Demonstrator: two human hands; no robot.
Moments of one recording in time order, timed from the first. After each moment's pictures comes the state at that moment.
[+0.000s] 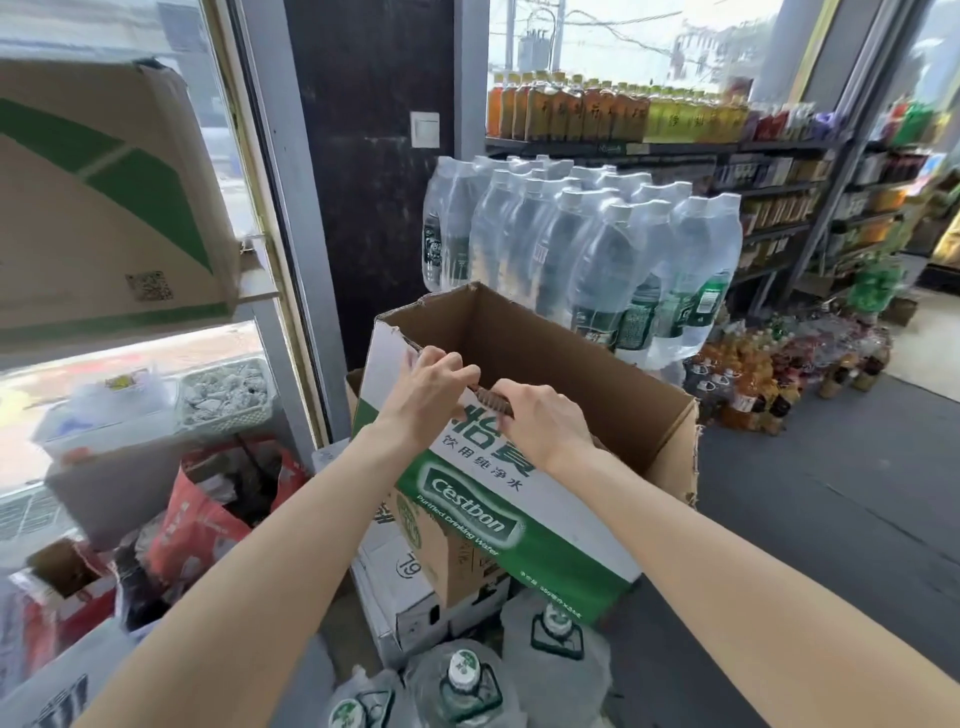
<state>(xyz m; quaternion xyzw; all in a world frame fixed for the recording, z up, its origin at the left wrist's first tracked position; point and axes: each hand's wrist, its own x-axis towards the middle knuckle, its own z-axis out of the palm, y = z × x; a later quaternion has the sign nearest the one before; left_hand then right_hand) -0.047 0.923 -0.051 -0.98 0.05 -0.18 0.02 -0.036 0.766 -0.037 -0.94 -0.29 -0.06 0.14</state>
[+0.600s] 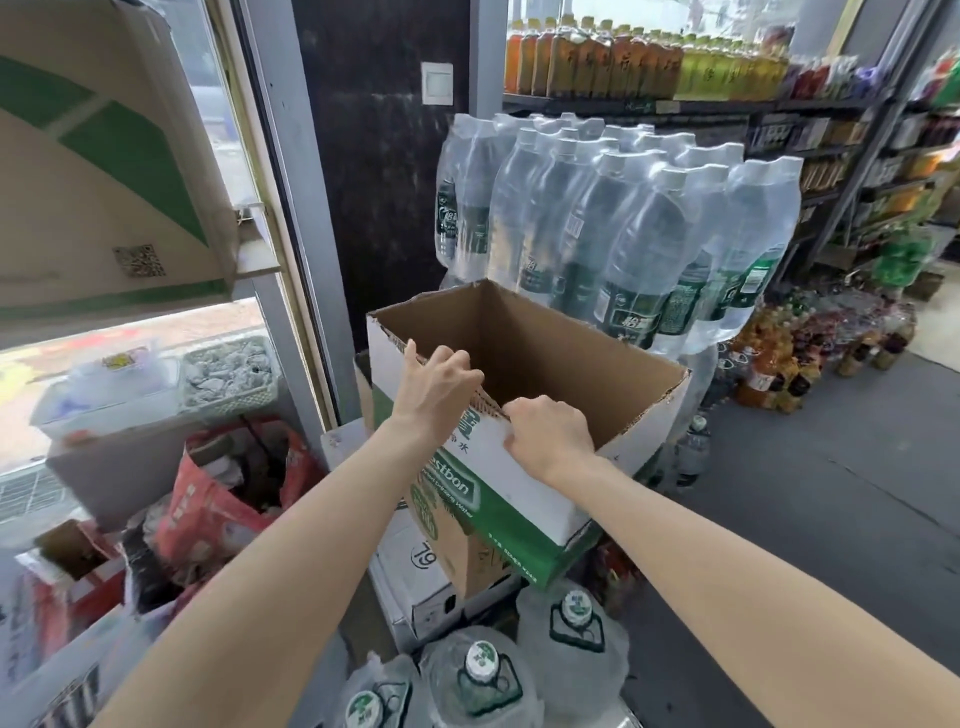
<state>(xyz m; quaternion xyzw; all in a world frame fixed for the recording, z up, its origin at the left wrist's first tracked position) -0.006 0.956 -0.084 -0.99 0.00 -0.15 0.08 -0.007 0.811 -0.073 -0.96 -0.28 -0.02 0.08</state>
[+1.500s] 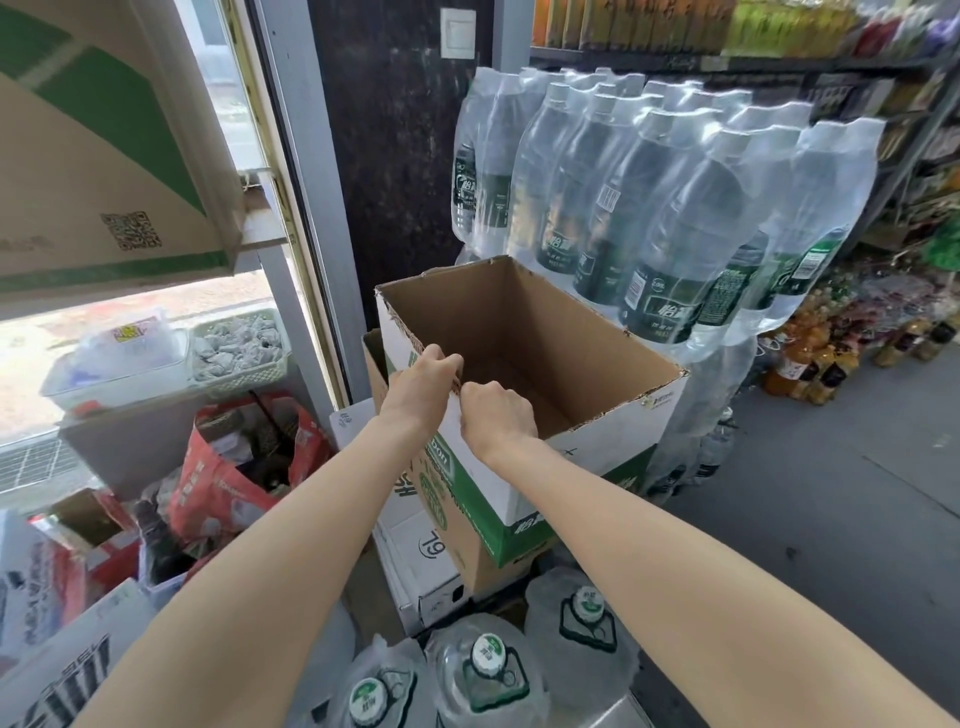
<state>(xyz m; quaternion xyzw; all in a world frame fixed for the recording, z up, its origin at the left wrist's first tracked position) 0.022 0.990 -0.122 -0.98 -0.10 -0.12 -0.11 0.028 0.883 -0.104 -0.95 -0.29 0.01 0.09</state>
